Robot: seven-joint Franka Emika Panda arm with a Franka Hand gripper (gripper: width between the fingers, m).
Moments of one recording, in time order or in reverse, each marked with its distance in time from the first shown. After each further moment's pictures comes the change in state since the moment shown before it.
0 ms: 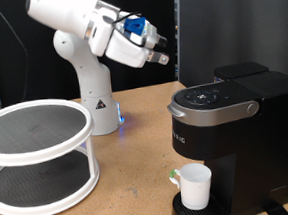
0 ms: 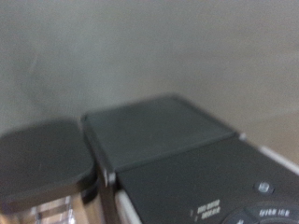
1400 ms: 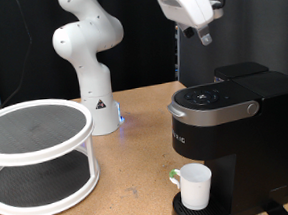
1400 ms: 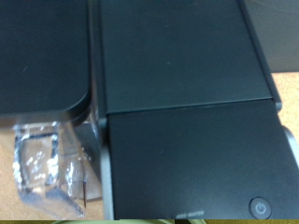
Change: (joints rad) arm -0.056 0.203 0.341 0.310 -0.620 -0.096 0.388
